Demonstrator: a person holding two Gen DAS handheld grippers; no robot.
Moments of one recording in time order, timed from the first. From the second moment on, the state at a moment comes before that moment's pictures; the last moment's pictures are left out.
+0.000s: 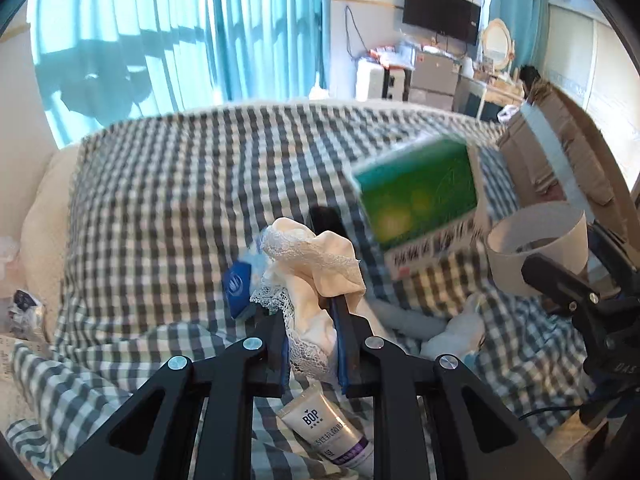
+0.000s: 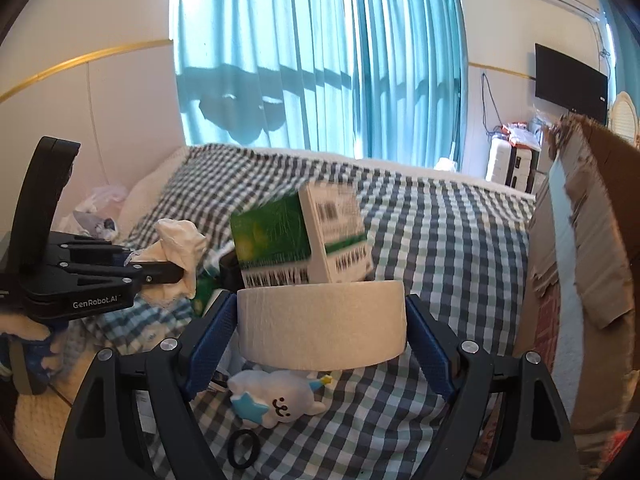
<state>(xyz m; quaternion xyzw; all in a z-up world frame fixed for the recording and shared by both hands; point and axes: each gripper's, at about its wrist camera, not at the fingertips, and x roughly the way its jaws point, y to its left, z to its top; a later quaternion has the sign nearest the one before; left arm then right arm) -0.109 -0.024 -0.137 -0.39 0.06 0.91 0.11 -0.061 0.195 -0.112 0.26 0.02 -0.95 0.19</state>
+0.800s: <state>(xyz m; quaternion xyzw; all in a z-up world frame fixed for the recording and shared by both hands) -0.034 -0.022 -0.037 -0.20 0.00 0.98 0.07 0.014 0.201 -0.010 0.12 0.02 -0.98 0.17</state>
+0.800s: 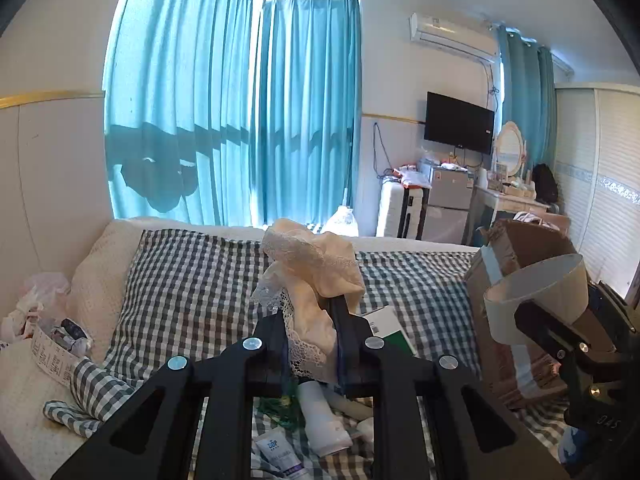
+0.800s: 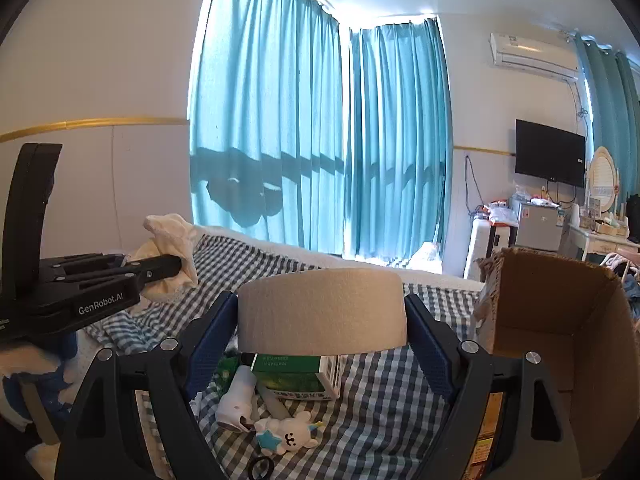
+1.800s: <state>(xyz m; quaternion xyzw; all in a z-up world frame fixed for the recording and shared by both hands) -0.009 0.095 0.028 -0.15 0.03 0.98 0.16 0.094 0.317 0.055 0.03 0.02 -1.00 0.02</state>
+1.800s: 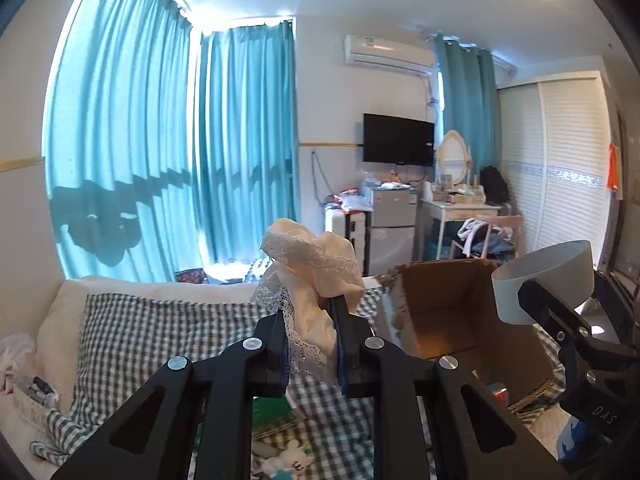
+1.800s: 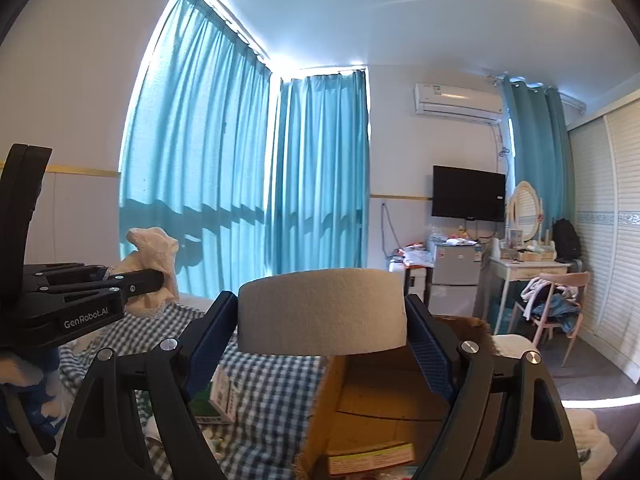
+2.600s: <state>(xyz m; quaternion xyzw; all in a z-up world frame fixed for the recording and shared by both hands) -0.030 0.198 0.025 -0.16 0.05 0.94 0.29 0.098 0.399 0.048 0.06 -0.01 -1.00 -0.08</state>
